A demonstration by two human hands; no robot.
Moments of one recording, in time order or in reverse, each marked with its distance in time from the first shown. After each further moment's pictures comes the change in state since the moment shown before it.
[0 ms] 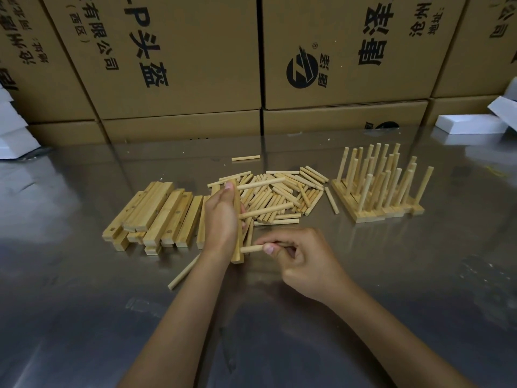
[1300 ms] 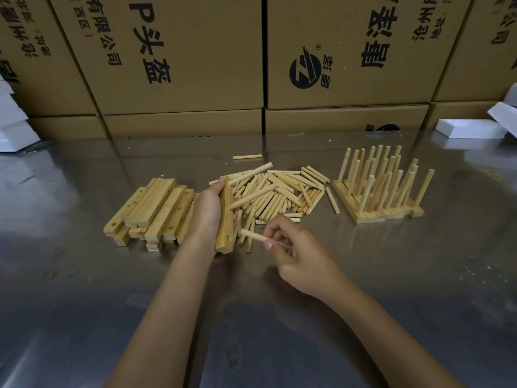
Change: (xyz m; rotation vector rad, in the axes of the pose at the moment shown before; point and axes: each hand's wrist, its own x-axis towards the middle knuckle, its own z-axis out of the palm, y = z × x) left_hand 0.016 0.014 -0.021 -0.153 -0.073 -0.356; right_hand 0.004 0.008 0.008 -0.111 -0.067 0.076
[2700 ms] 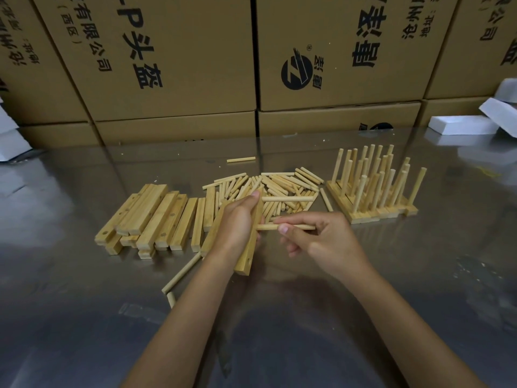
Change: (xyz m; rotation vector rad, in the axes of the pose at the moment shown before) left_hand -0.013 -0.026 0.035 0.219 -0.175 0.144; right_hand 0.002 0.006 -0.038 0.454 0.152 0.134
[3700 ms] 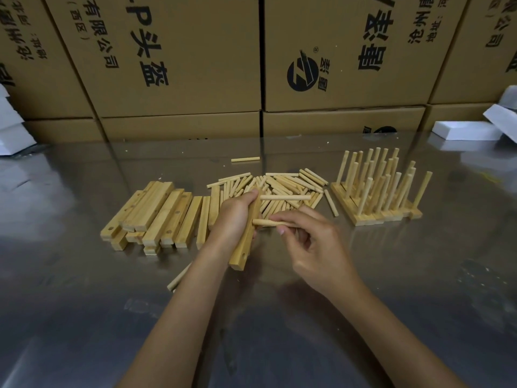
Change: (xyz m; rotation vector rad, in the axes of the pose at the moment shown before) left_hand 0.018 0.005 -0.015 0.043 0.043 -0.152; right_hand -0.006 0.003 0.023 -0.390 0.132 -0.410
